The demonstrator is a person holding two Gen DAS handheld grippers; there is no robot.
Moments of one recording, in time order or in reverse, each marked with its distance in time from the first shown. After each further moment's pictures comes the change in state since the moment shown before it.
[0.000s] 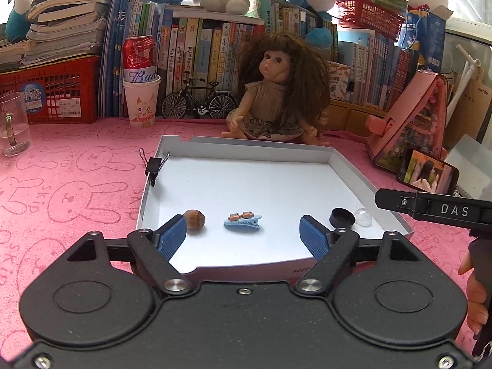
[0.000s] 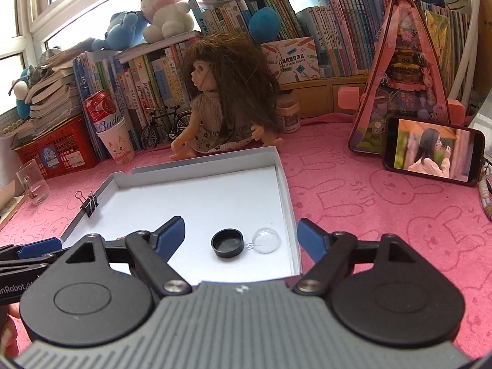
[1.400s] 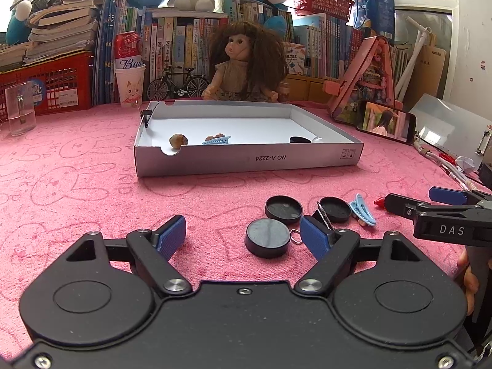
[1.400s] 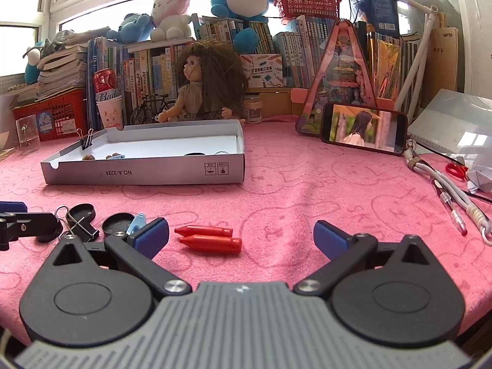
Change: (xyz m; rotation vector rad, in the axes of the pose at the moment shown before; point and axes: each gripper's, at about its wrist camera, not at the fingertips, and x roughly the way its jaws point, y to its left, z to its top) left arm -0.078 -0.011 -0.114 0.114 -0.032 -0.063; right arm -0.089 -0.009 -0.128 -0.106 -0.143 -0.144
